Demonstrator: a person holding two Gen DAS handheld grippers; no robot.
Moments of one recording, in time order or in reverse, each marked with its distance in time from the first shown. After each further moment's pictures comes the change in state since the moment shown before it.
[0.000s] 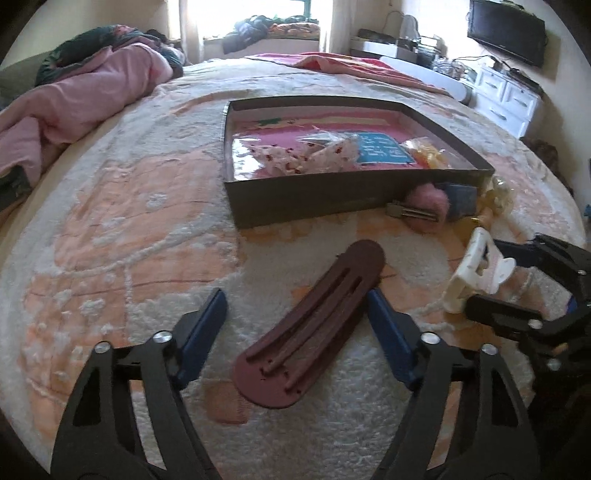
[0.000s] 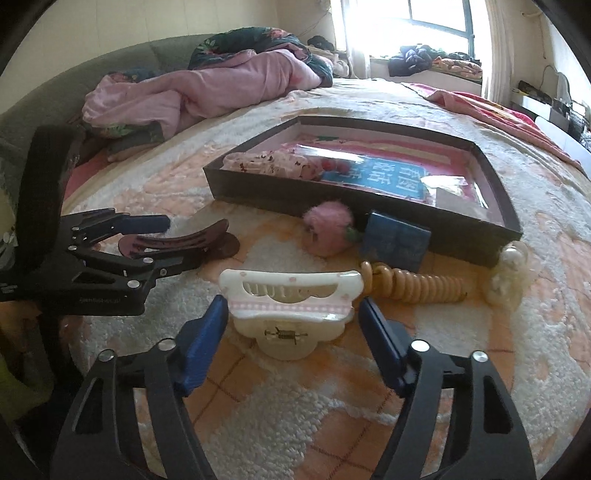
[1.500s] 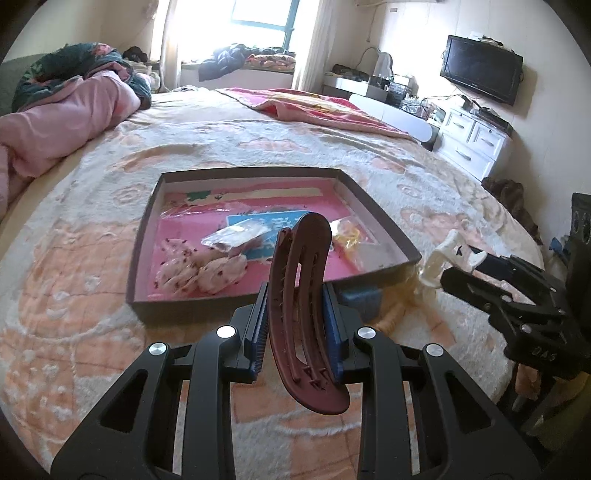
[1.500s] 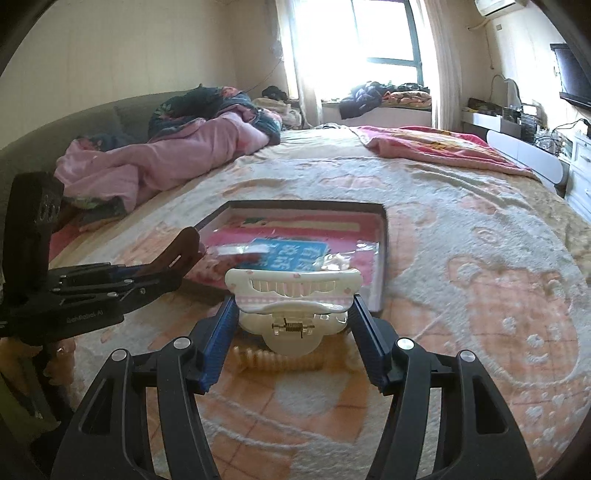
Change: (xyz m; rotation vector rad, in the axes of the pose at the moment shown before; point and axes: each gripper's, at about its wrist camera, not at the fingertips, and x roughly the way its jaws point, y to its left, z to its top) left arm -0.013 -0.061 0.070 -0.038 -0.135 -0.136; right arm -0.074 -0.077 0.035 0.106 -0.211 -0.130
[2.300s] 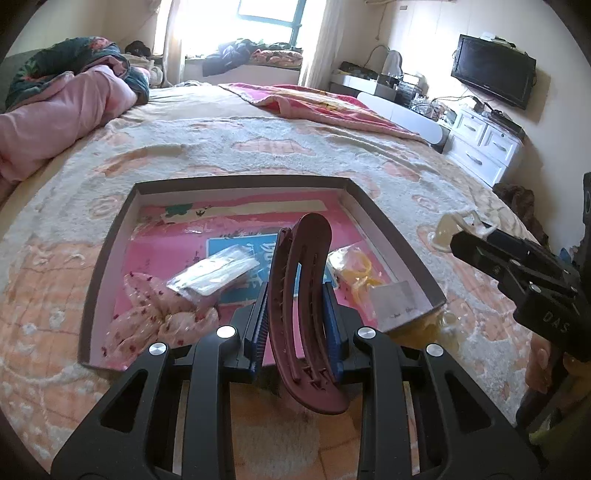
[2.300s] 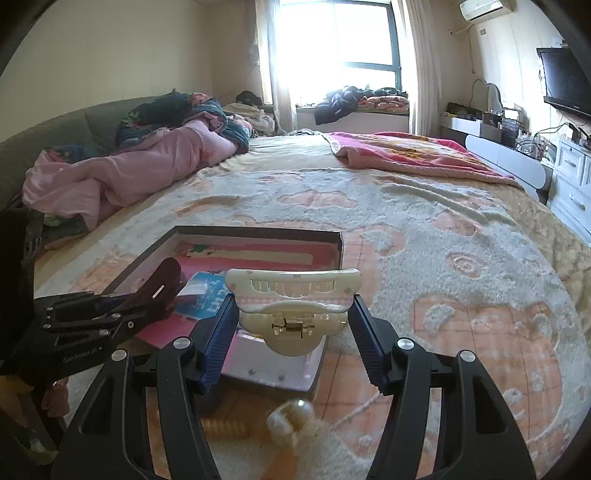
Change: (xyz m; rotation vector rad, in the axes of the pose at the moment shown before) left arm 0.058 -0.006 0.031 -0.024 0.012 0.019; right arm 0.044 -0.048 0.042 0.011 -0.016 -0.098
